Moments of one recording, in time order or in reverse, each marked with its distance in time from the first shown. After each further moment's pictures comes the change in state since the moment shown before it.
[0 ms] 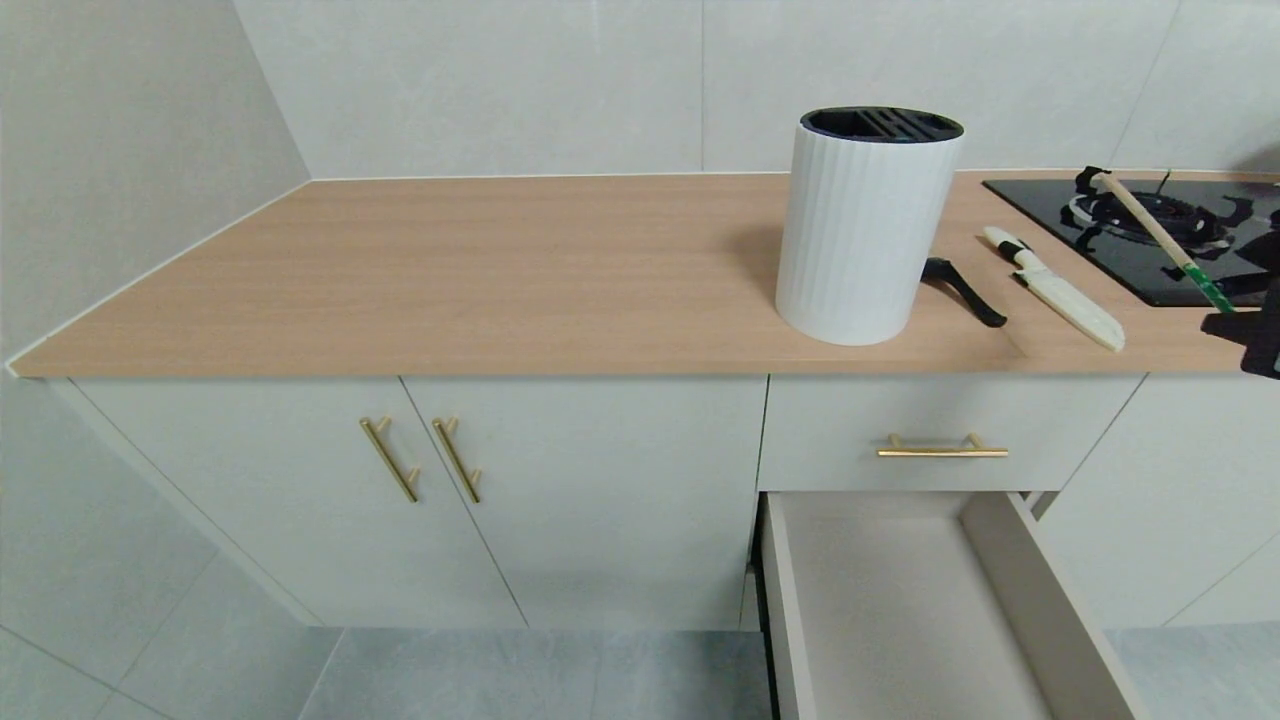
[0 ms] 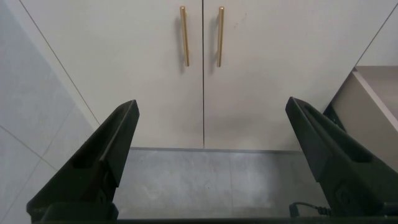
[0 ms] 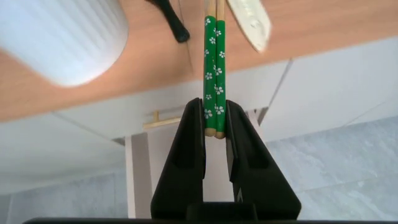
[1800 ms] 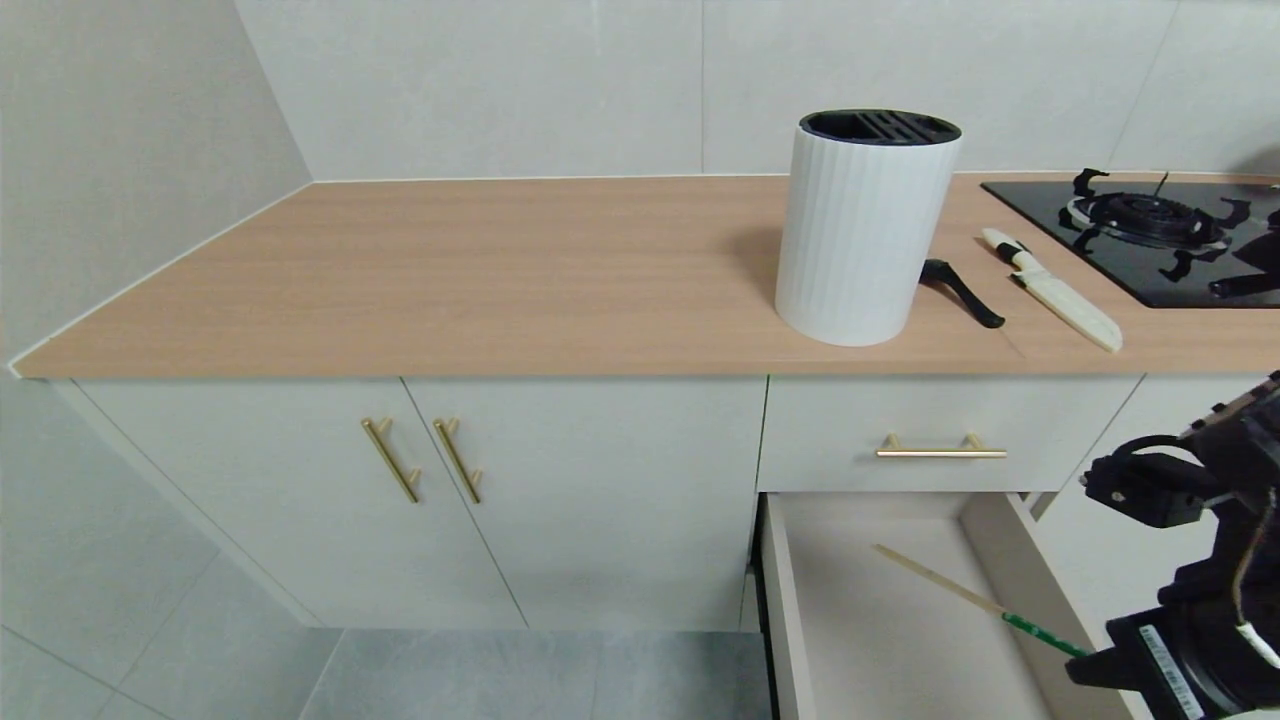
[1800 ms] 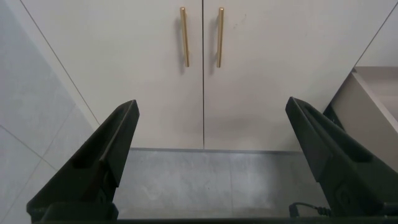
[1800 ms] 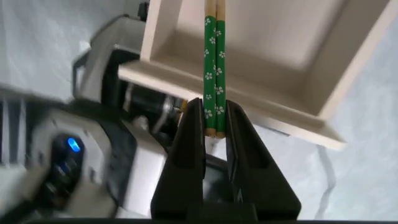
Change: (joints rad) left arm 0.000 0.000 0.000 0.000 0.000 0.000; right arm 0.283 0.164 0.119 0.498 0.306 0.038
